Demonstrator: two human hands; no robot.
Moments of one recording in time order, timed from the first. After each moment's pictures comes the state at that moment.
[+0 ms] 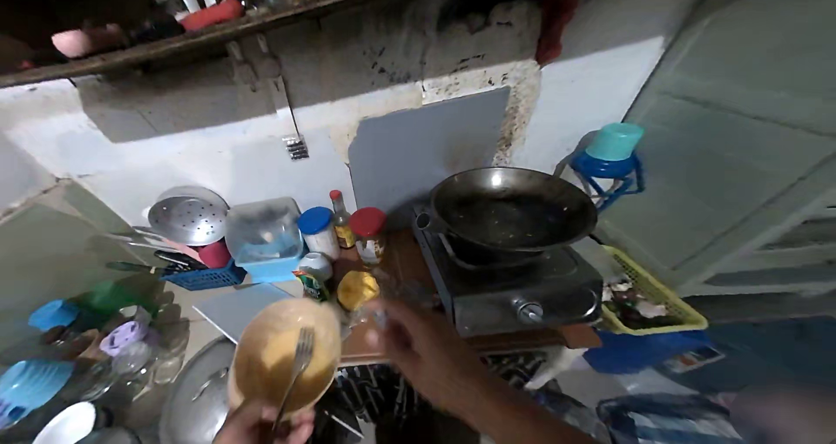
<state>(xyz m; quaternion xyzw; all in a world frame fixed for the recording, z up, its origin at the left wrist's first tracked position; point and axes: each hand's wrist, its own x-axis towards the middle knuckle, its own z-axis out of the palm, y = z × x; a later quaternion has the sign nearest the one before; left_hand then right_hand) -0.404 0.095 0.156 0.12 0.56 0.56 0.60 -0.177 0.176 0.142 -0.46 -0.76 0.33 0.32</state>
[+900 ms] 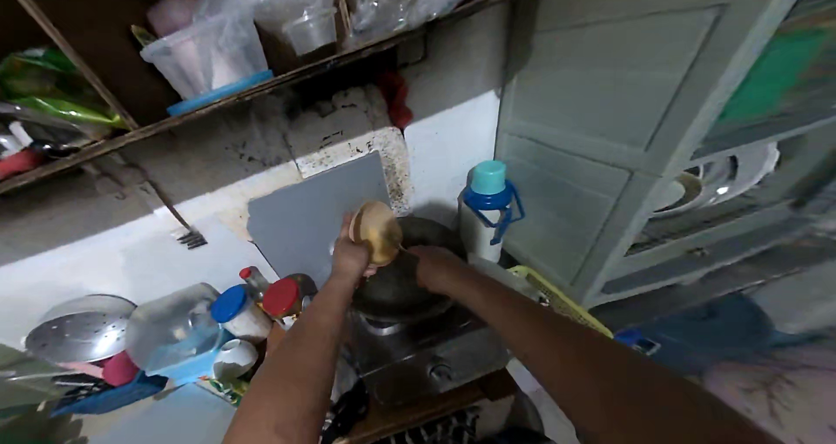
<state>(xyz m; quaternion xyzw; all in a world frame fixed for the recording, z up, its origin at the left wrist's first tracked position) -0.063 0.423 0.171 0.57 0.58 0.34 0.47 0.083 0.342 0.181 -0.72 -0.58 0.33 0.15</state>
